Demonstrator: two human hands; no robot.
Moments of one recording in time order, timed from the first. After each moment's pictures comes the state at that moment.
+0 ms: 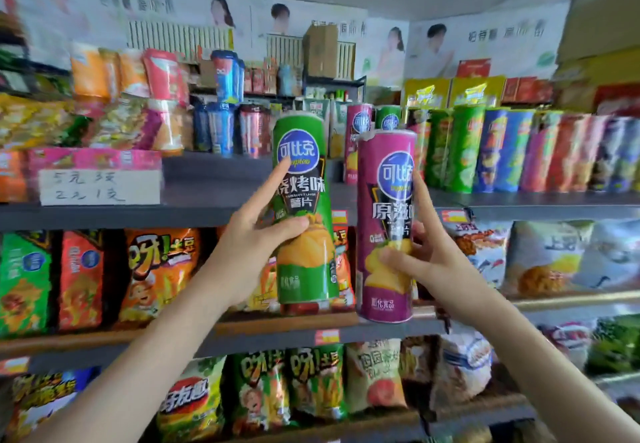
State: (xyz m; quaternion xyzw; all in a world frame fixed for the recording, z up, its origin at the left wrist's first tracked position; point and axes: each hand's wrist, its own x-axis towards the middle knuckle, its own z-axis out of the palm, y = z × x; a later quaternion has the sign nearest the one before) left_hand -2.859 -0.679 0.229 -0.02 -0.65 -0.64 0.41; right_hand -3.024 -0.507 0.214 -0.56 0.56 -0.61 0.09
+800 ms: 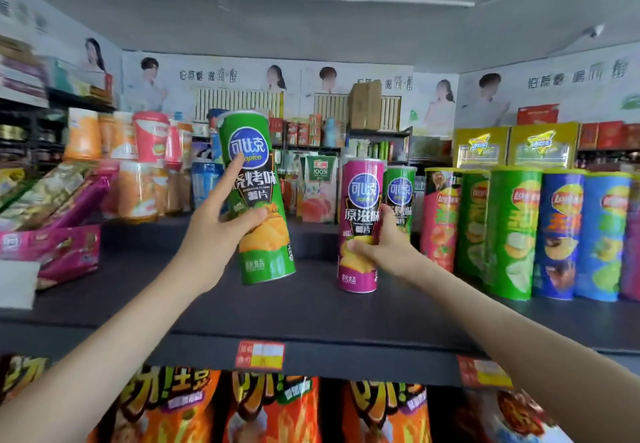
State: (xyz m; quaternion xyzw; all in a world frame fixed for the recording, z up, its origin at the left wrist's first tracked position) left_hand -3.034 -0.790 0.313 0.05 -0.64 -0.49 0.58; right_hand -3.280 -0.712 0.300 -0.55 0.63 -0.54 0.07
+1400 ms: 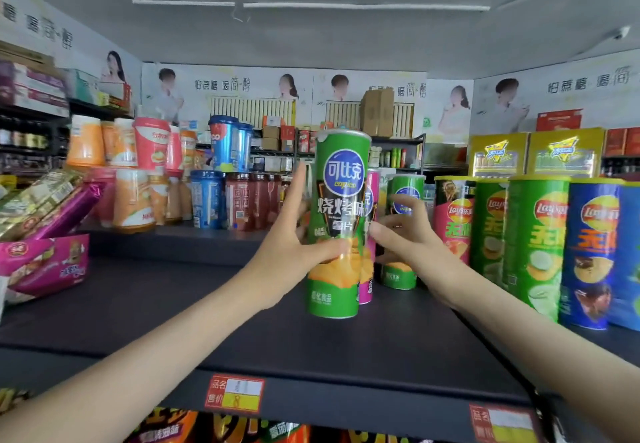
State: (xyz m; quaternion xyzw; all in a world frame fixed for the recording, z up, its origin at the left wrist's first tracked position) left_hand -3.116 -0.768 0.313 0.03 -0.74 -0.47 0.49; right_hand -3.290 -0.677 0.319 -0.59 0.52 -0.60 0.12
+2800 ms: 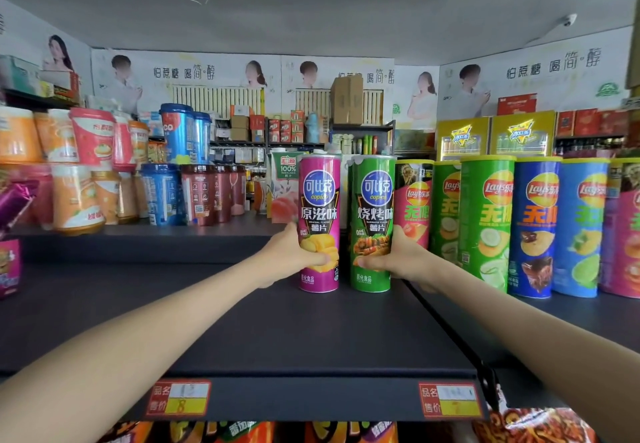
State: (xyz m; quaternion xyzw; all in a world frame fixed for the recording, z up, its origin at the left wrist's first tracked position) left_hand -3.194 -0.817 0.296 0.26 -0.85 -0.38 0.27; right_hand -3.391 -0.702 0.279 -0.50 0.70 -0.49 0.17
